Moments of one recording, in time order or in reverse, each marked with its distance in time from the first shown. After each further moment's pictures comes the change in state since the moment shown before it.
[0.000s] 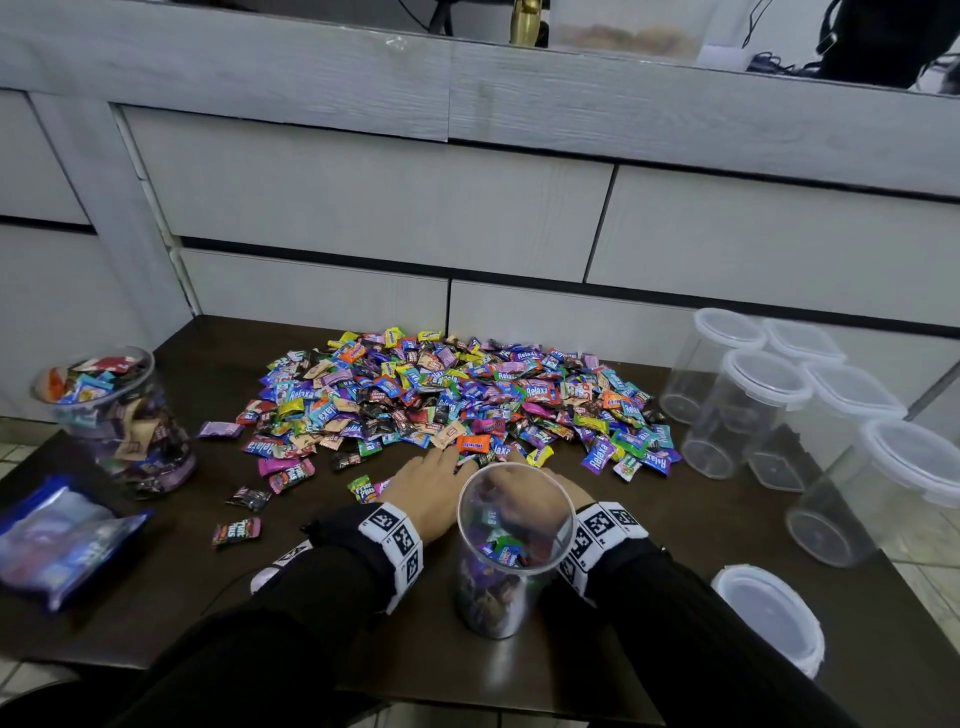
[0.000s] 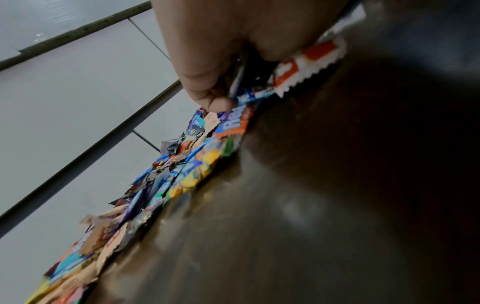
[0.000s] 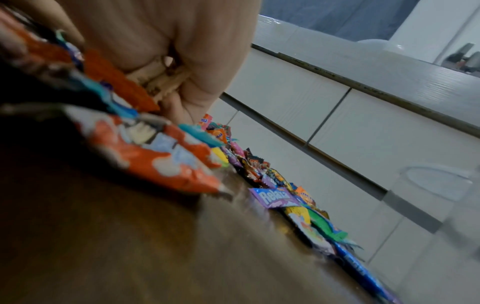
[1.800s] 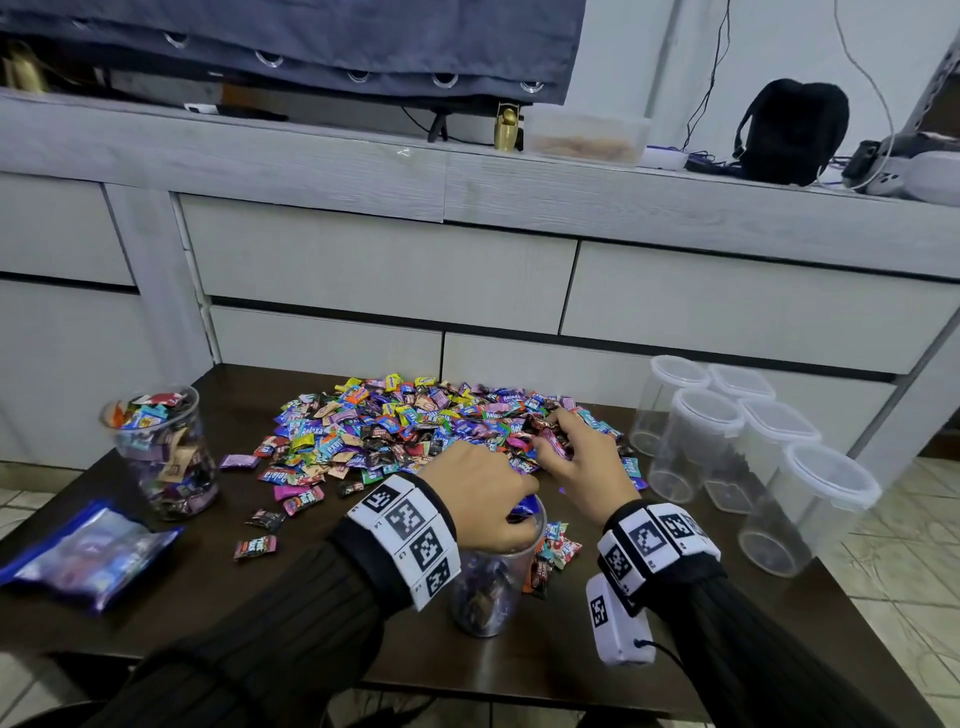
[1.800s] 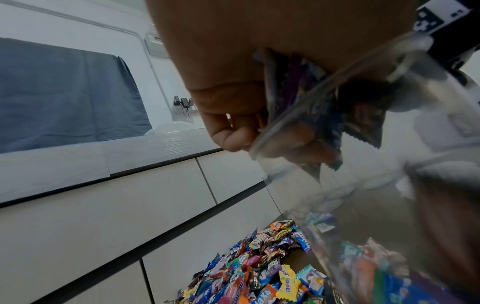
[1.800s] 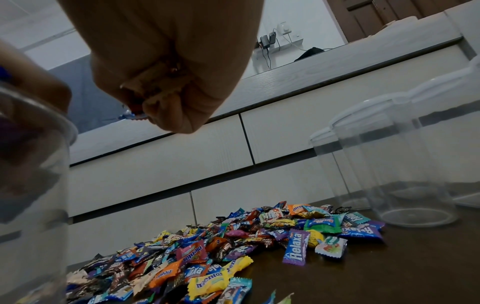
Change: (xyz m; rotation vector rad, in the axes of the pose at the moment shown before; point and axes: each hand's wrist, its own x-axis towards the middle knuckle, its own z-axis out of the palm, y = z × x) left_hand -0.064 0.055 -0.145 0.107 0.329 0.319; right_hand -0.101 -0.019 -0.096 0.477 0.730 -0.034
